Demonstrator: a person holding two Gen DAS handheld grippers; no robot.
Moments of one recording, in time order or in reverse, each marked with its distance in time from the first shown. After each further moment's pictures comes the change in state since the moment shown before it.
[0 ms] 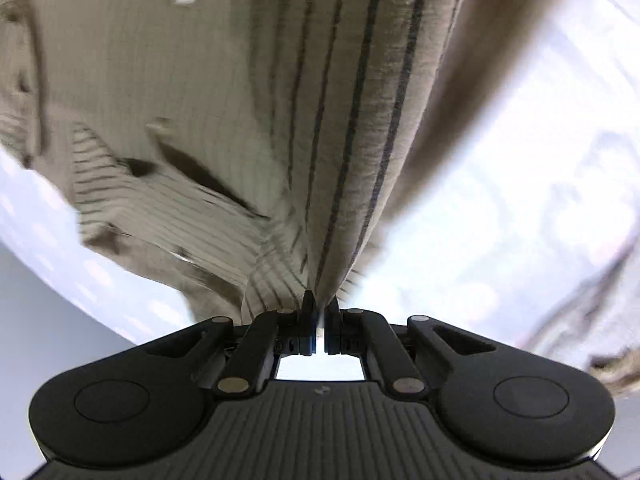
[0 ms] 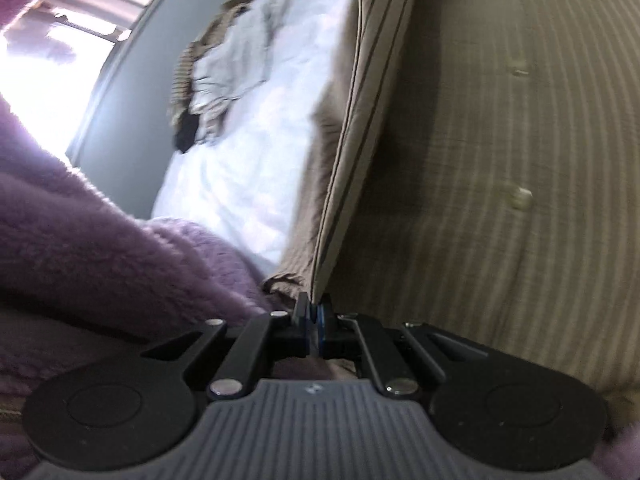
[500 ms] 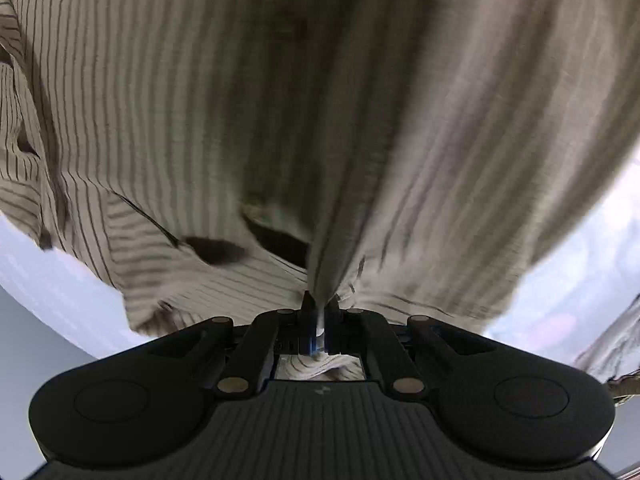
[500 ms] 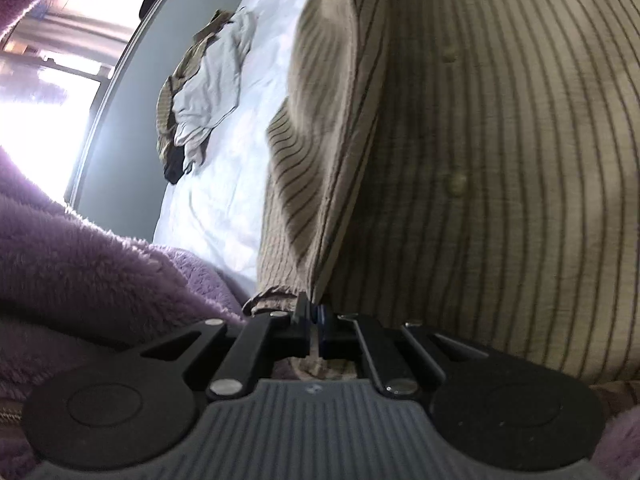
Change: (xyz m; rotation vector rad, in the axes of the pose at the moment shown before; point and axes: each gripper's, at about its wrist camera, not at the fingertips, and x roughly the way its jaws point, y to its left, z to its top) left arm 0.033 0.096 0.046 0.089 -0.063 0.038; right arm -0.012 -0.045 -0.002 0.134 -0.056 0.014
